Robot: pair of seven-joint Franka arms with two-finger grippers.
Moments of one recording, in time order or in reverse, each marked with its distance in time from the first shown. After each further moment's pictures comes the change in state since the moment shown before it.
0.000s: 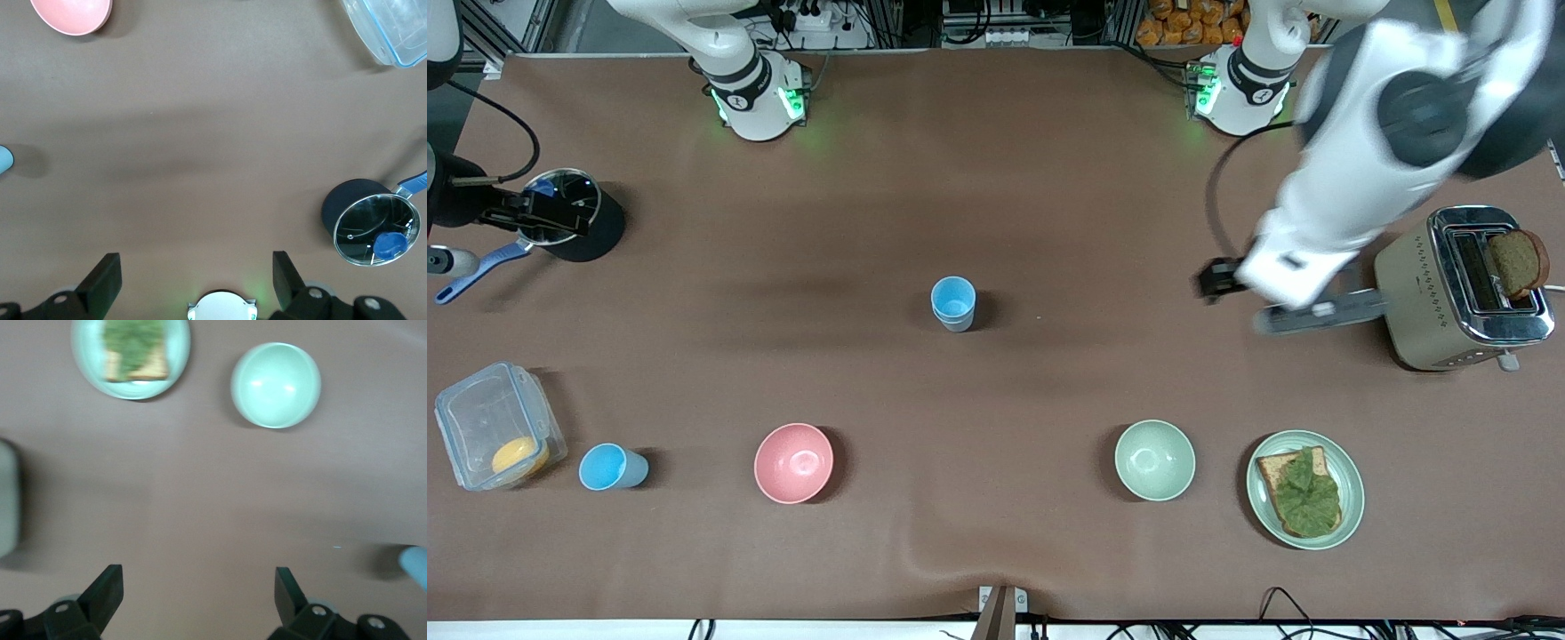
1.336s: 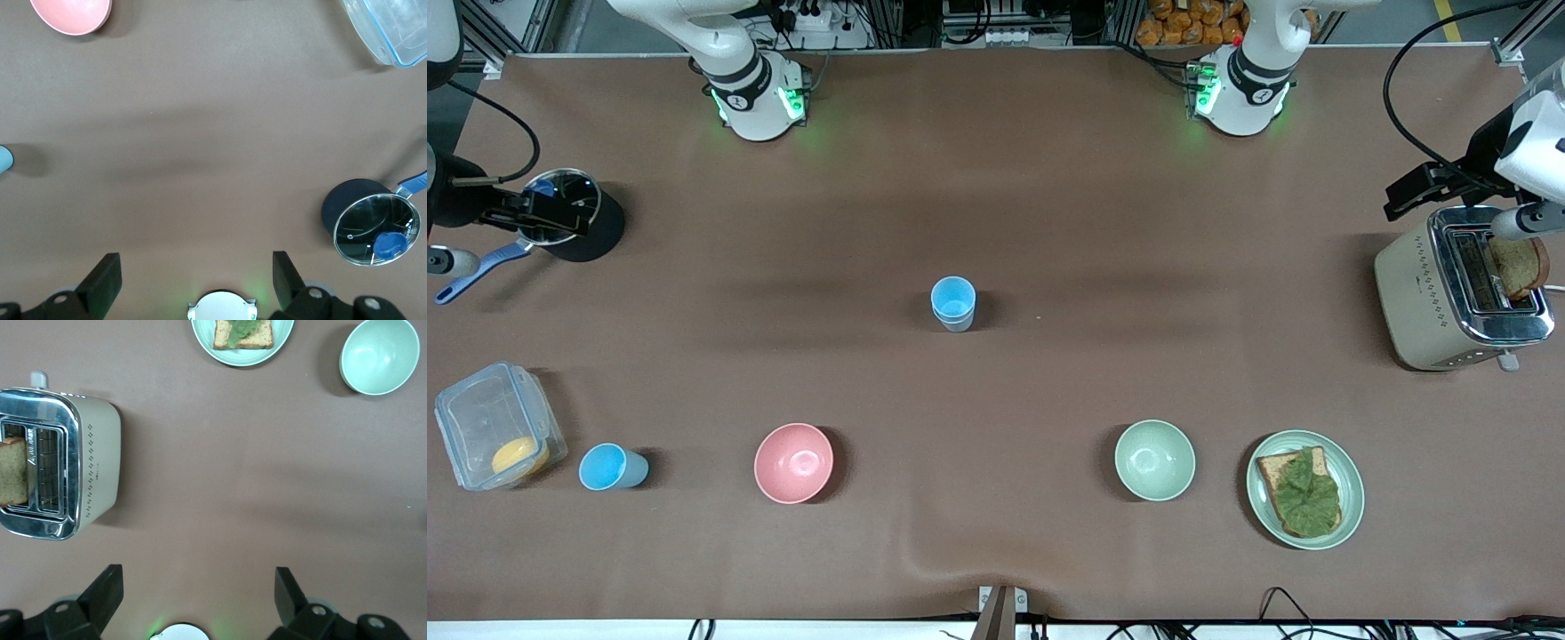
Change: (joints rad) left arm 0.249 -0.231 -0.001 -0.115 -0.011 -0.170 0.242; right arm 0.000 0.000 0.000 0.000 0.000 0.000 0.000
